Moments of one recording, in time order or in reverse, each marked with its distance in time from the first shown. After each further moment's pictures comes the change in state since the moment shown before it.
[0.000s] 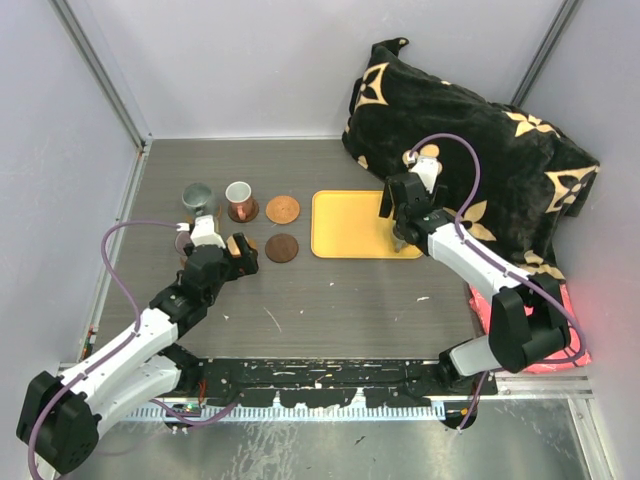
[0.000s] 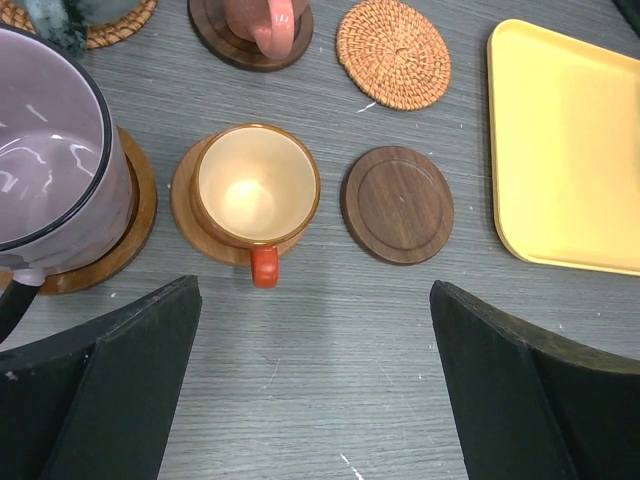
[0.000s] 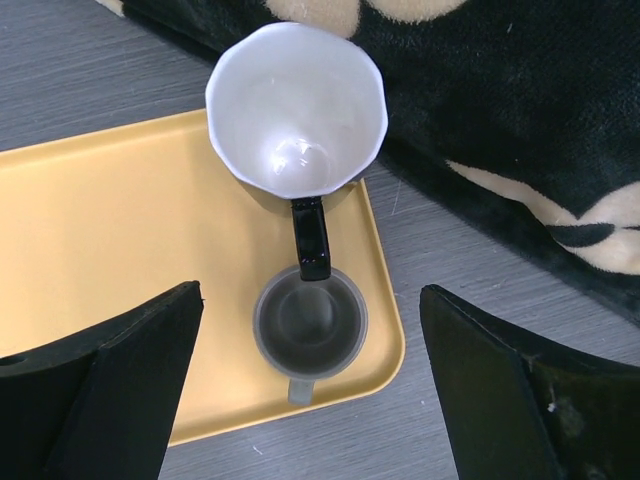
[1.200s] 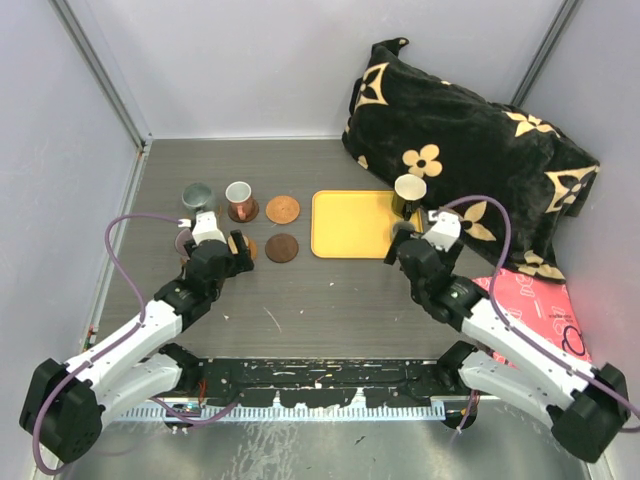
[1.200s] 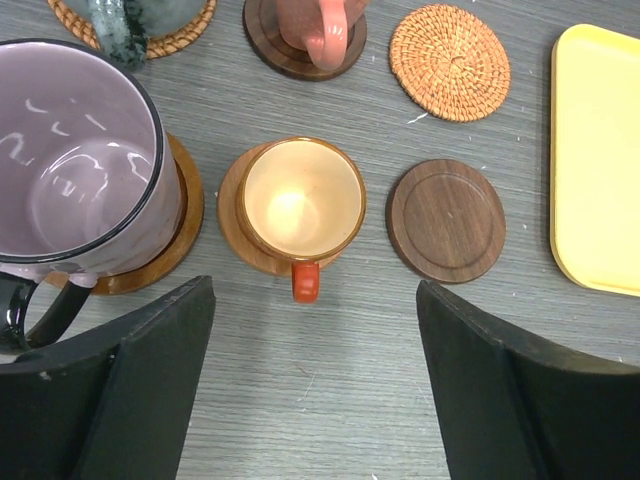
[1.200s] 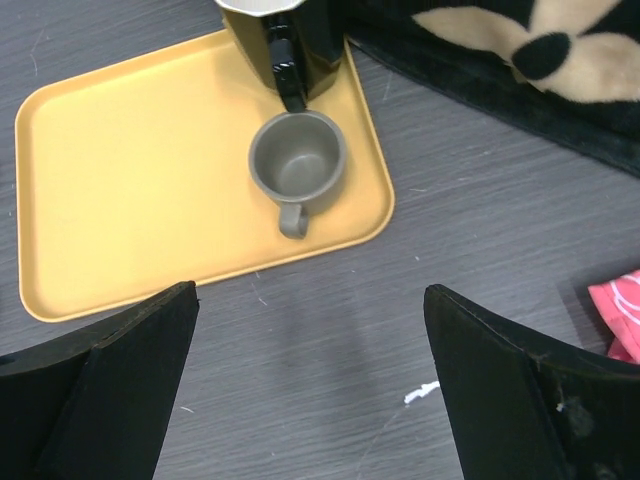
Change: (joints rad) left arm 0.000 0.073 0.041 -0.022 -0.098 0.027; right arm 0.282 -0.612 -0.410 -0.152 0.193 0.271
